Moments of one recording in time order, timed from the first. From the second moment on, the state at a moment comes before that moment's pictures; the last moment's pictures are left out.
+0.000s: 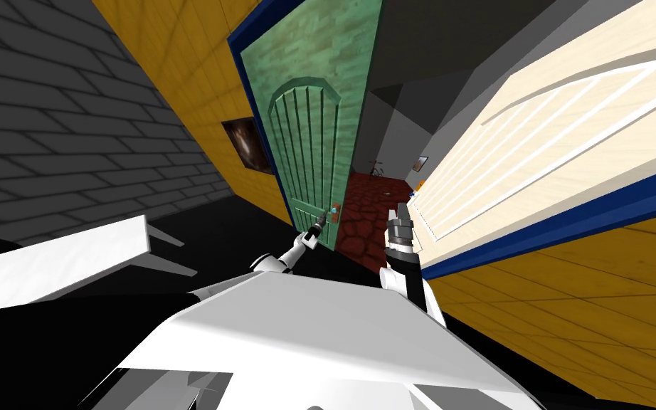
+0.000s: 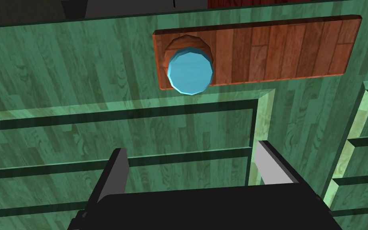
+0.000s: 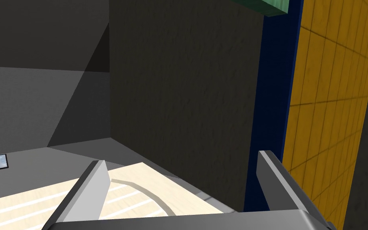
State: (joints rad) arm -0.46 0.01 -0.20 -0.70 -0.05 -0.46 0.12
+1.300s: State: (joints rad) arm -0.48 -0.01 -0.18 -0.67 -0.04 -0.47 0.12
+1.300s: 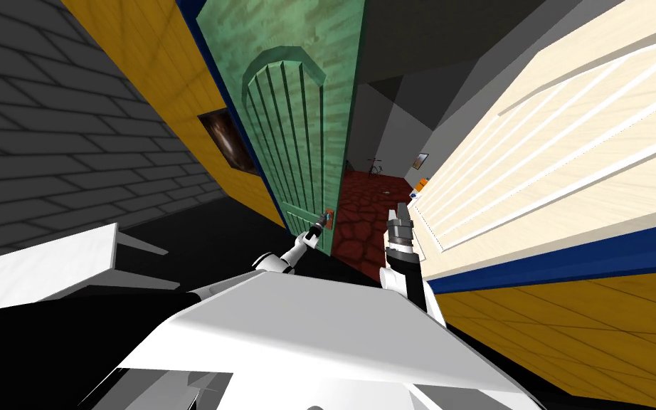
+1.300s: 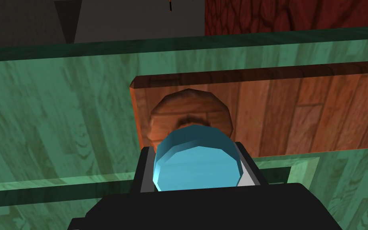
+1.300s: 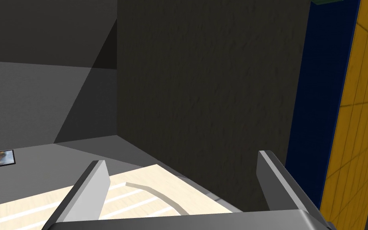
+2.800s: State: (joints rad) arm -0.47 0.04 -0.13 -0.69 -0.02 -0.46 0.11
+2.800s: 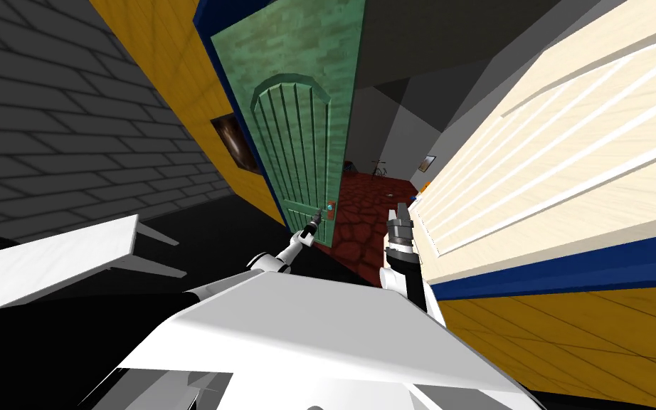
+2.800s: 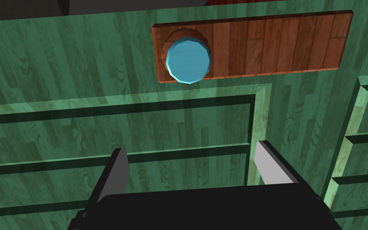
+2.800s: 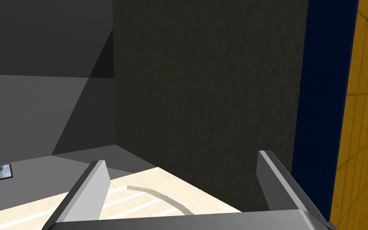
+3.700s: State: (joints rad) arm -0.48 0.04 -0.13 -0.66 -0.01 -0.47 0.11
